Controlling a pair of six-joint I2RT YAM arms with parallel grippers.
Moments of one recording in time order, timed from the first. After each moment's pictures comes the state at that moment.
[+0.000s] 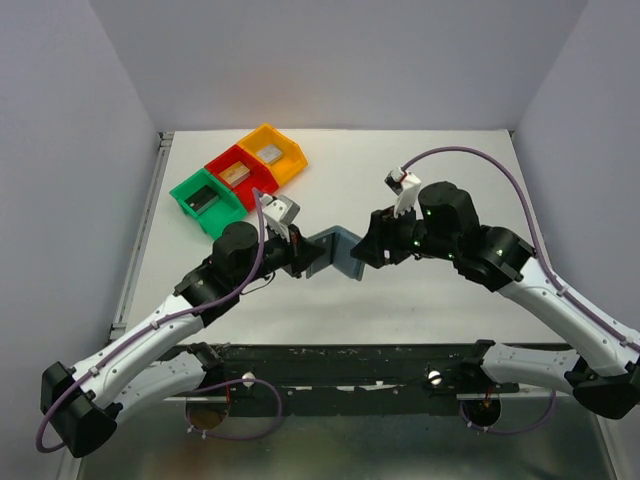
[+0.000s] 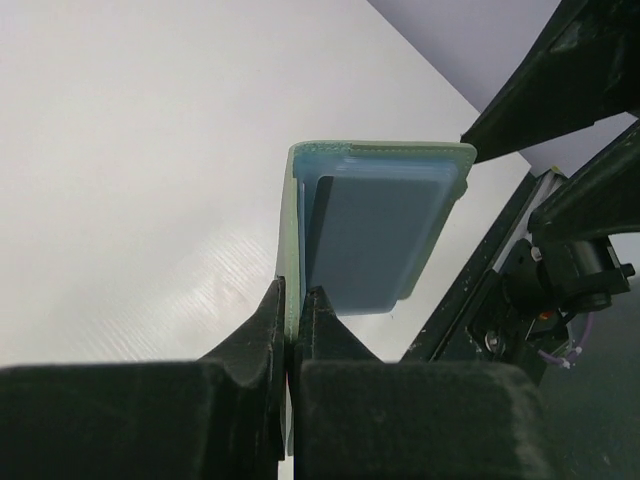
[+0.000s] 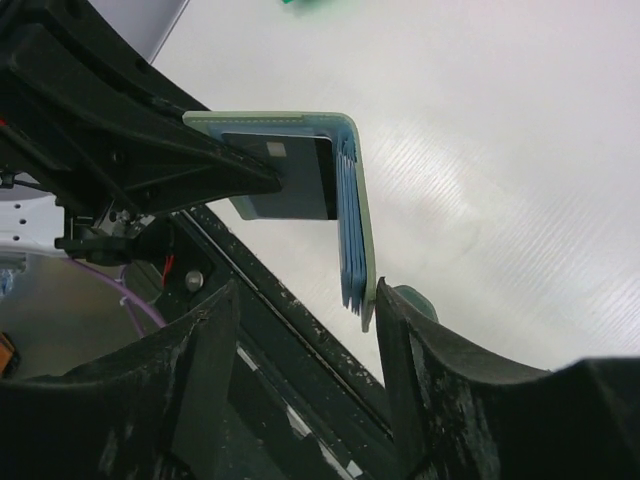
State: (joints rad) left arm -0.75 0.88 0.73 -0.04 0.22 -0.38; right arm 0.83 1.10 1.25 -0.66 -0.14 0.40
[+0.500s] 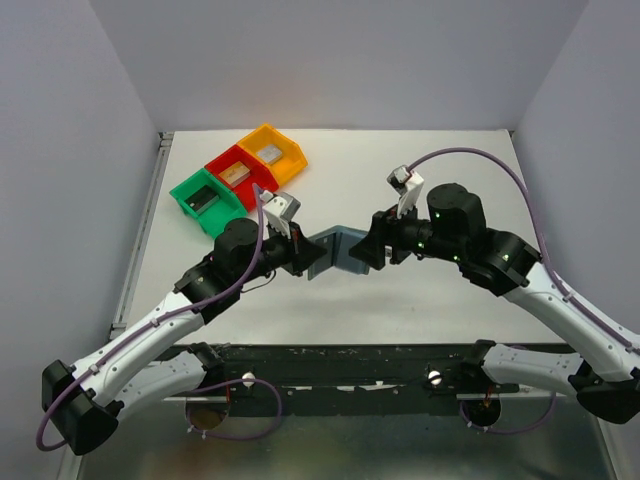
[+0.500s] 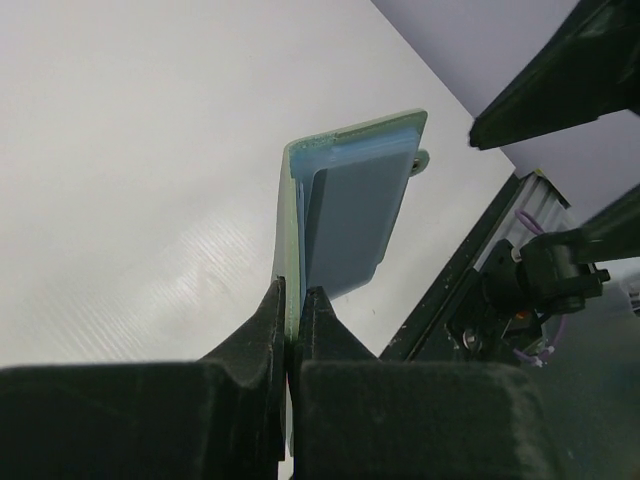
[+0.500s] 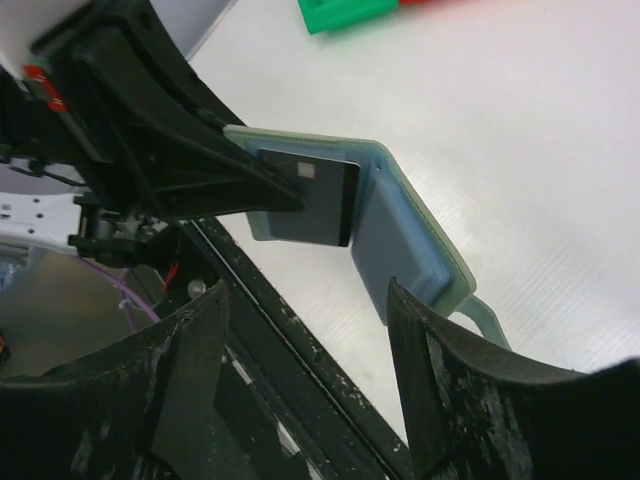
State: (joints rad) left arm -0.75 0.89 0.77 -0.10 0.22 -0.43; right arm 0.83 1.05 1.24 -0.58 -0.17 0.35
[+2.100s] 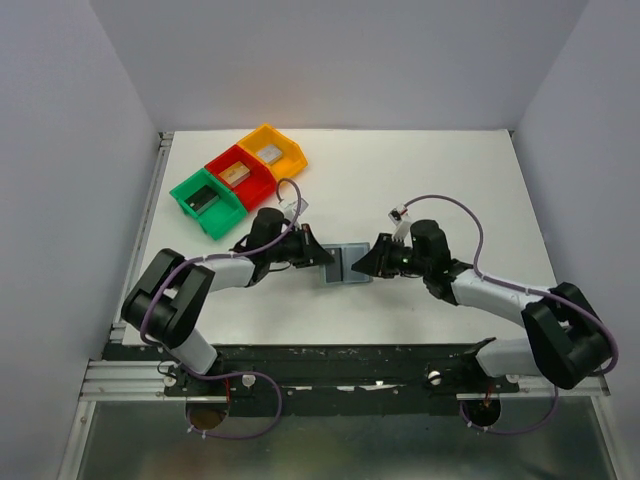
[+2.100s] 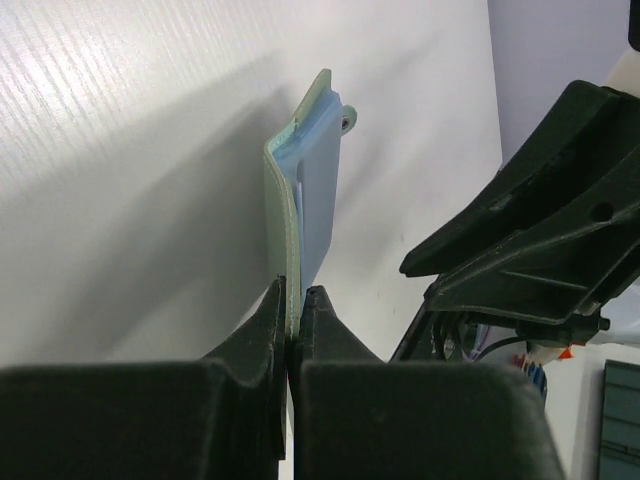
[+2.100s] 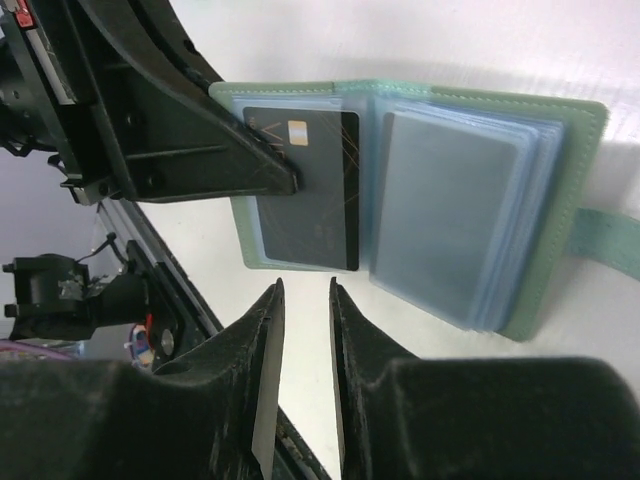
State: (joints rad) left arm -0.49 1.59 0.63 0.47 0.62 -0.77; right arm 0.54 1.31 0.51 0.31 -0.45 0.66
